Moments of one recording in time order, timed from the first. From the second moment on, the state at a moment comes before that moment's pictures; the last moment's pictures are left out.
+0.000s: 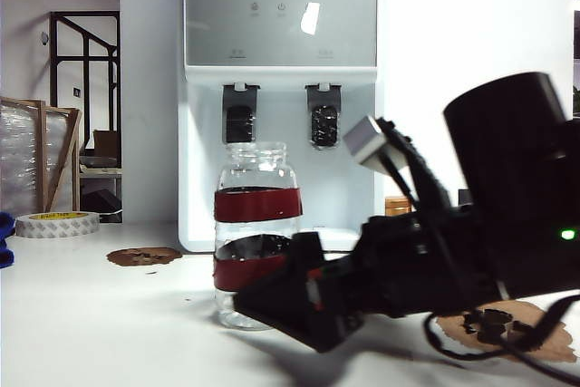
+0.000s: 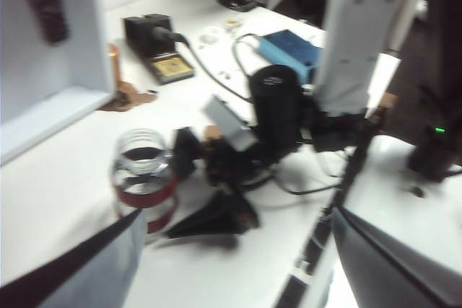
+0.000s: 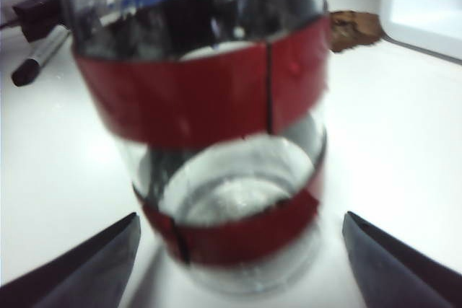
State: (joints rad) left arm -0.84 0.41 0.67 -0.63 0.17 -0.09; right arm 0.66 2.05 0.38 1.37 -0.39 -0.02
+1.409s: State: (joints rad) left arm -0.84 0.41 0.71 -0.67 -0.04 -0.09; right arm 0.66 1.42 0.05 1.35 -0.21 0.00
